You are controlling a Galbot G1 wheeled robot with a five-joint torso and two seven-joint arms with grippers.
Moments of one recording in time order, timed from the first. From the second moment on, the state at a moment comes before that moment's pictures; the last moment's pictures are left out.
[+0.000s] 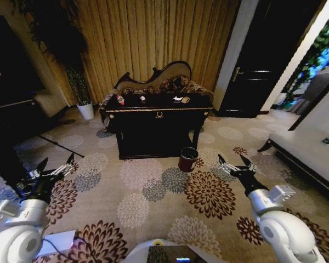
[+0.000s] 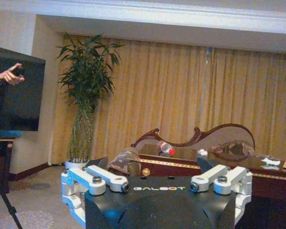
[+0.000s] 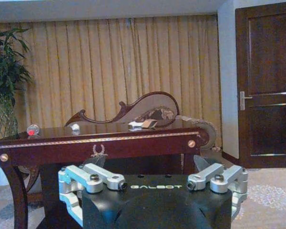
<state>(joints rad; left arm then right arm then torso) 1.77 -1.24 -1.14 -2.37 -0.73 0.19 0.01 -1.73 1.17 0.89 2.38 0.61 -0.25 0.06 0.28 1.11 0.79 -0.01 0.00</state>
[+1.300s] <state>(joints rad) 1.77 -1.25 -1.14 -2.37 -0.73 0.17 0.02 -1.73 1.18 0.89 2.38 0.61 -0.23 0.06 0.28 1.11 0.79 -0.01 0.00</state>
